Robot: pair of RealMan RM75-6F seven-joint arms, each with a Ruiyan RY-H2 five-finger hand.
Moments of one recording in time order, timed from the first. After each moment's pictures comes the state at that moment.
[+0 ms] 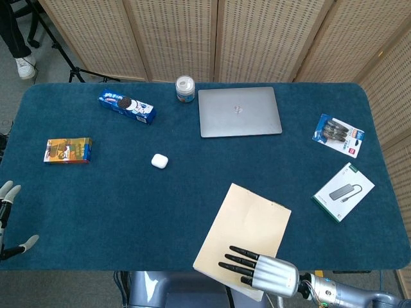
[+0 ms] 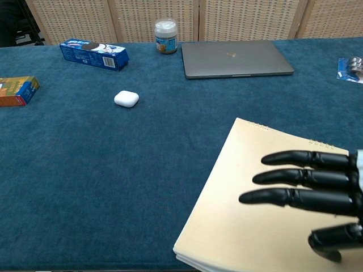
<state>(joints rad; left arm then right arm) 0.04 -0.98 -0.01 -1.88 1.58 1.61 0.07 0.56 -1.33 -0.29 -1.42 -2.28 1.42 -0.09</state>
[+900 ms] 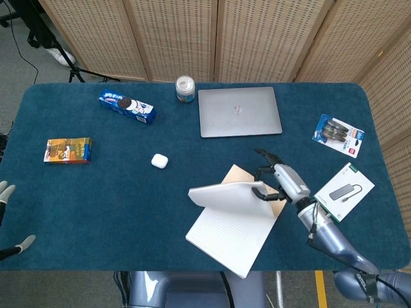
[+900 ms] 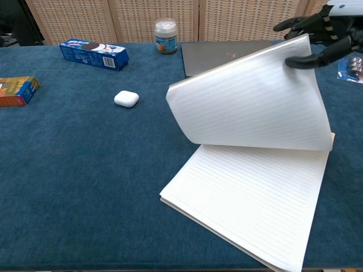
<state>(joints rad) 0.04 -0.97 -0.01 -1.89 1.57 1.62 0.03 0.70 -1.18 0.11 -1.75 -1.15 1.01 0.47</state>
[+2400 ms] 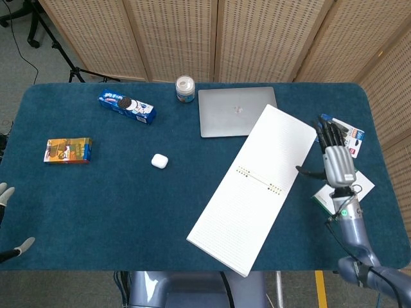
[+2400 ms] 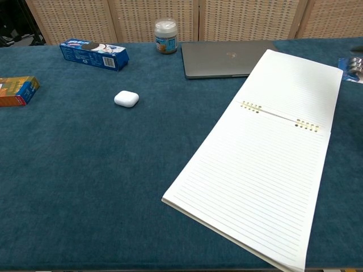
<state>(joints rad) 0.06 -0.97 0.00 -1.87 1.61 1.65 0.03 0.55 -1.42 0.09 -1.22 -1.30 1.45 0.29</state>
